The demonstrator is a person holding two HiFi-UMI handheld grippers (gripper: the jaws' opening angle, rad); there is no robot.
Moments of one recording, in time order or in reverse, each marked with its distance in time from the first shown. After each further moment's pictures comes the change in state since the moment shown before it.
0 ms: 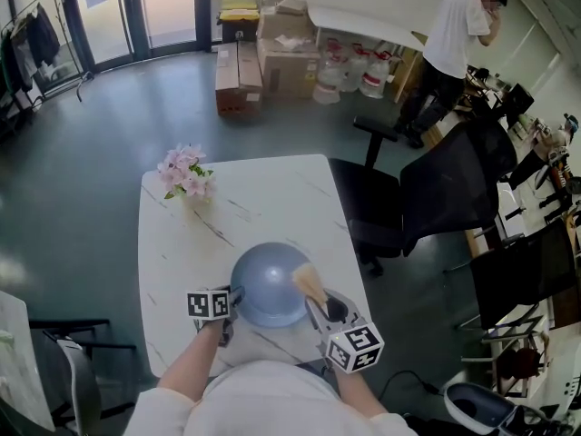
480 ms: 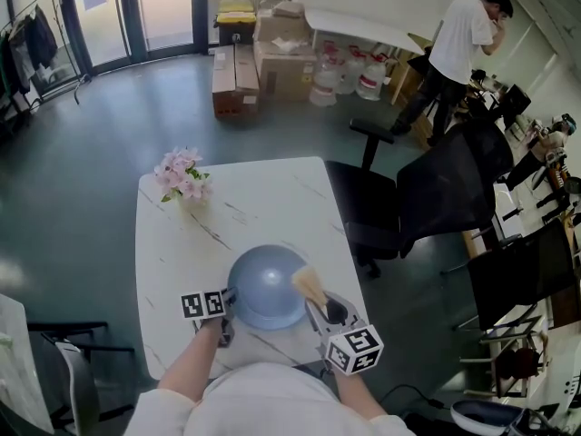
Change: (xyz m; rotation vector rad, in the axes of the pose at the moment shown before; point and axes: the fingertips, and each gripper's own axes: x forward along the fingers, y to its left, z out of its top) left arm 0.001 0.007 0.001 -0.175 -0.042 0.005; right arm -0.007 -0.006 0.001 0.003 -0.002 -0.014
